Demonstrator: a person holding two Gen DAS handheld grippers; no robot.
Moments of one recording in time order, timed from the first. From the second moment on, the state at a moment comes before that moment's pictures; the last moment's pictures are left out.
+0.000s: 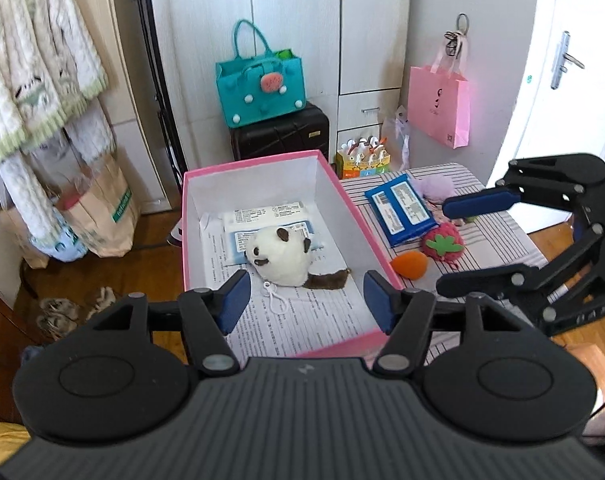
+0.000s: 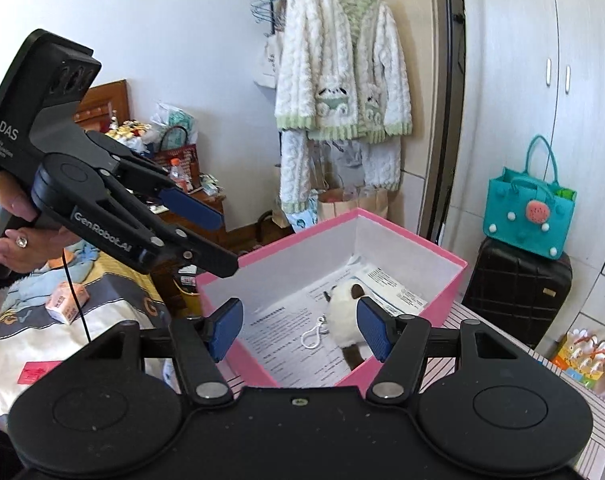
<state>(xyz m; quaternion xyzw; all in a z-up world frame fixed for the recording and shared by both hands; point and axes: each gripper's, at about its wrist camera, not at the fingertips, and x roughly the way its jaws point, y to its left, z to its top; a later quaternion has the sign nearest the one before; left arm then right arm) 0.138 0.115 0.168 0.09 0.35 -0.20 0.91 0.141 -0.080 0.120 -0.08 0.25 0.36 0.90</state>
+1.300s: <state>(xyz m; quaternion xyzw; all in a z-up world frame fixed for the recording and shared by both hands) 0.096 -0.052 0.065 0.09 0.28 -0.27 0.92 0.085 -0.239 0.050 -0.06 0.25 0.19 0.95</state>
